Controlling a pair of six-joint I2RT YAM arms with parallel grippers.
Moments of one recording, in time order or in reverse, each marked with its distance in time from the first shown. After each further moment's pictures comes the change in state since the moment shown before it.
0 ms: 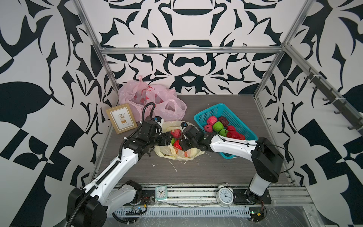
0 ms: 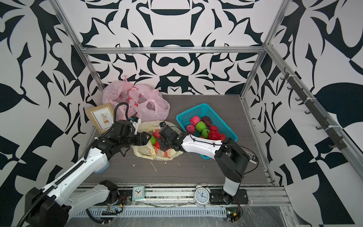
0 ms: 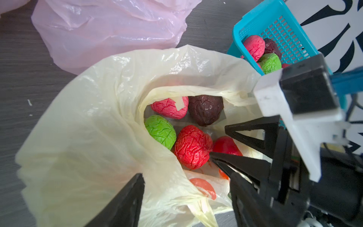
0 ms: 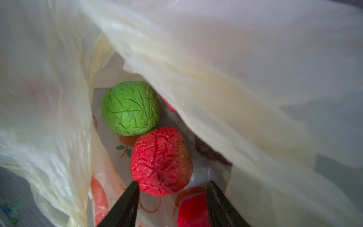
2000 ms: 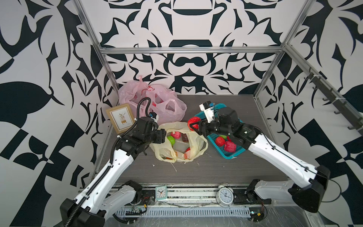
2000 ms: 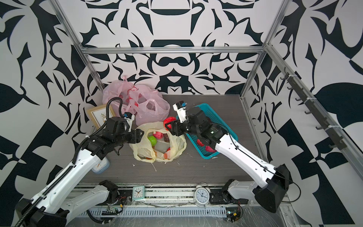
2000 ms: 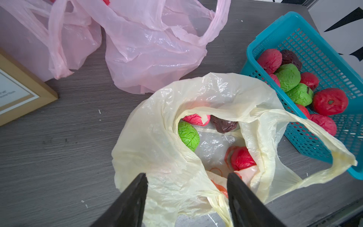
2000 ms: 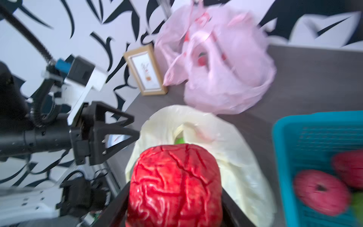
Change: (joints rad) left arm 0.000 -0.056 0.149 -0.198 -0.177 0.078; right arm -0.262 -0.527 0.040 -0.140 -0.259 -0.101
